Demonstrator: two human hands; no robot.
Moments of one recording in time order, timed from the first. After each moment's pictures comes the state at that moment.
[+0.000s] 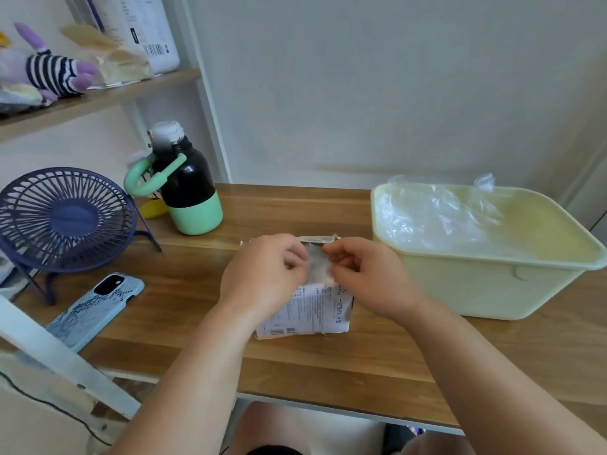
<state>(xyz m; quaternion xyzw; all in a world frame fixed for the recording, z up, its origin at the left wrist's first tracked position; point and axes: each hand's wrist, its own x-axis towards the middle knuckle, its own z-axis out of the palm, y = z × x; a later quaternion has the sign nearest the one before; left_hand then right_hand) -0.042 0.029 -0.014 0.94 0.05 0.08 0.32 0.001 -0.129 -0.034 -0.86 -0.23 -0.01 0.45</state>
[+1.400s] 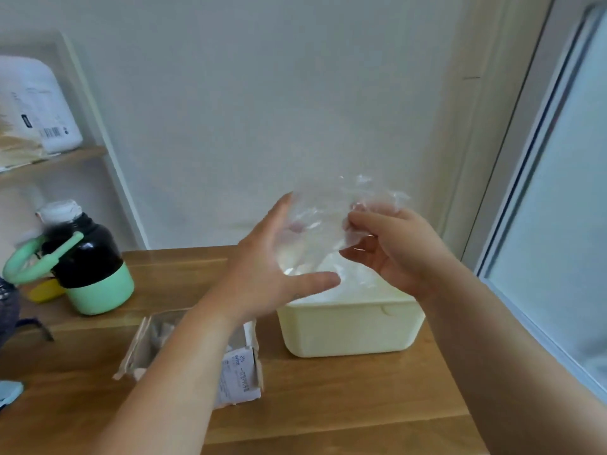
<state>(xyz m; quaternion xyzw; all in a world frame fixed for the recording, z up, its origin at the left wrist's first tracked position) -0.008 -0.071 0.054 0.87 -0.17 0.12 0.45 0.015 -0.250 0.073 -0.58 -0.06 0.03 0.81</state>
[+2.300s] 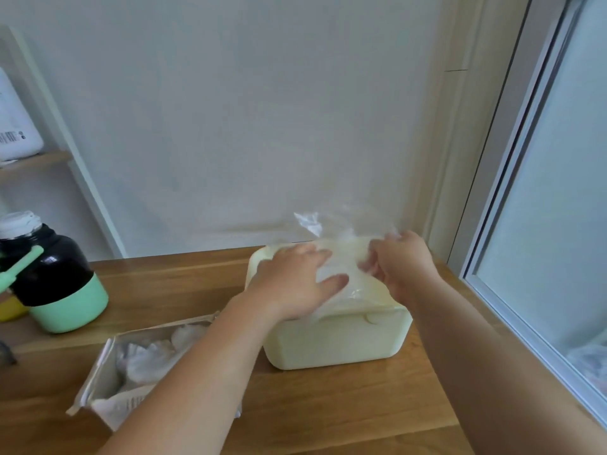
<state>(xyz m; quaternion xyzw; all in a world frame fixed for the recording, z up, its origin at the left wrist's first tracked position) 0.044 -0.129 0.035 0.98 -0.18 0.00 0.11 0.056 -0.289 0.030 -0.64 0.18 -0.08 0.74</state>
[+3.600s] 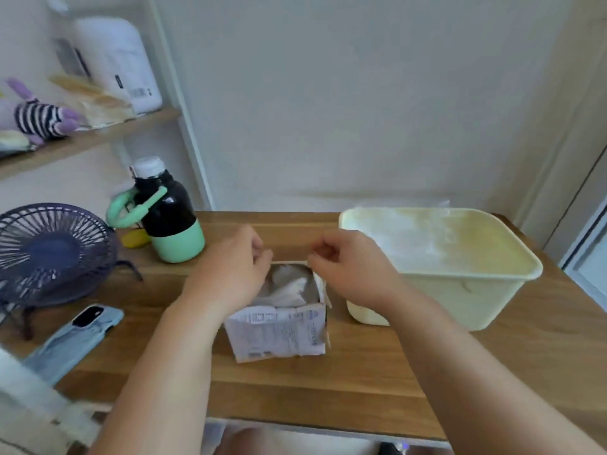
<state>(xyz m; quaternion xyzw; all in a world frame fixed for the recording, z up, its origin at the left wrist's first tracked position) -0.033 0.023 0.024 0.97 0.06 0.07 0.22 -0.002 -0.147 0.015 -0.89 -0.20 -0.03 0.41</state>
